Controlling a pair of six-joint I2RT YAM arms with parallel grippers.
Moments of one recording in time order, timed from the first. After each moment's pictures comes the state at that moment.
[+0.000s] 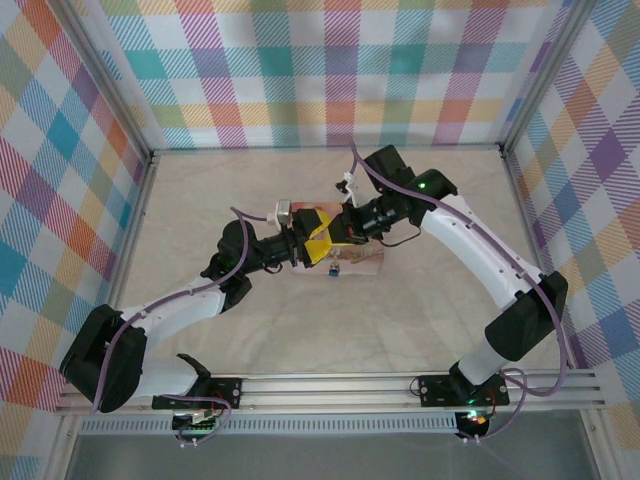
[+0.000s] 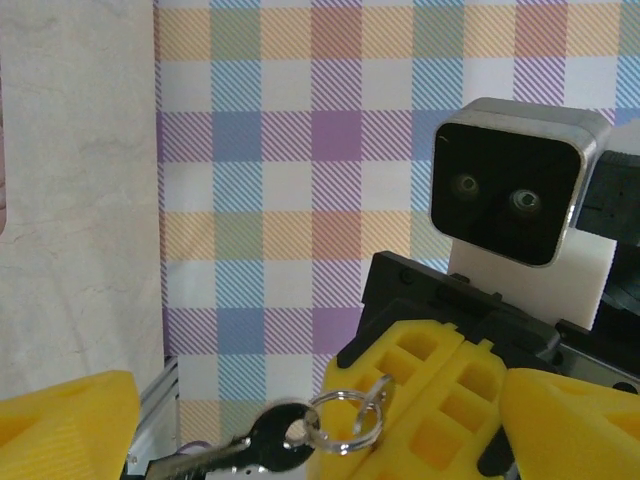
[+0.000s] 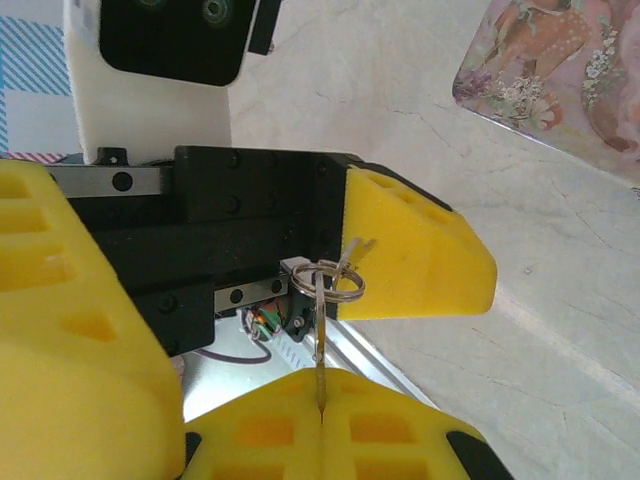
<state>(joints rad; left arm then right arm) -0.60 1.29 0.65 0.67 0.59 -1.57 0.62 1.58 1.64 -1.08 -0.68 0.45</state>
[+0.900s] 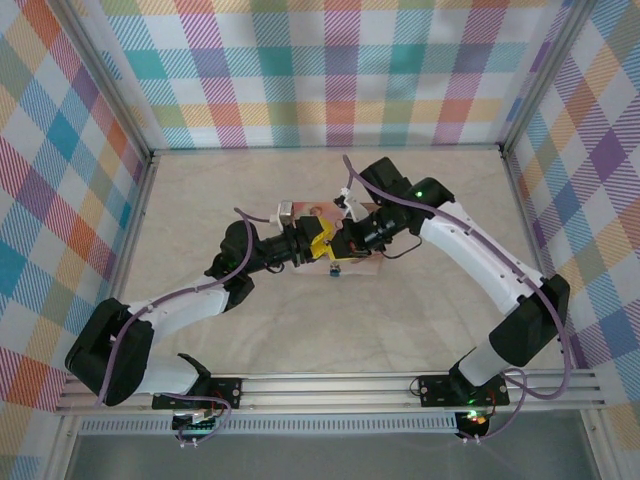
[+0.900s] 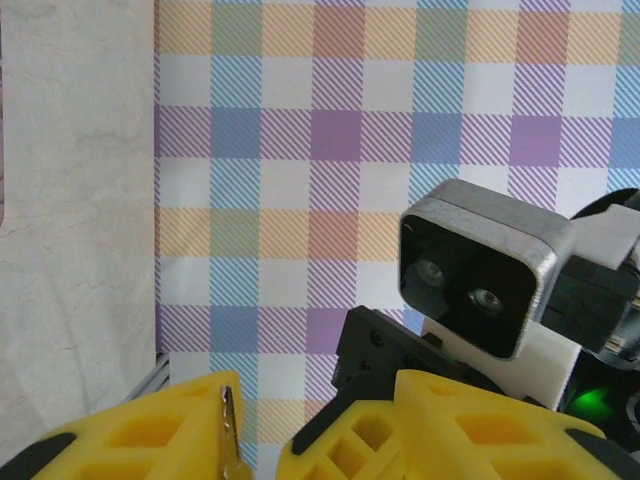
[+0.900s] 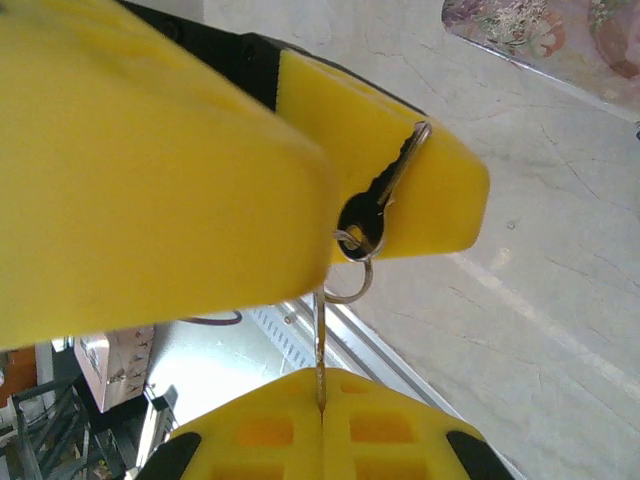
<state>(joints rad) -0.60 1.33 0.64 0.73 0.59 -1.60 0.66 1.55 1.57 -1.12 -0.66 0.39</state>
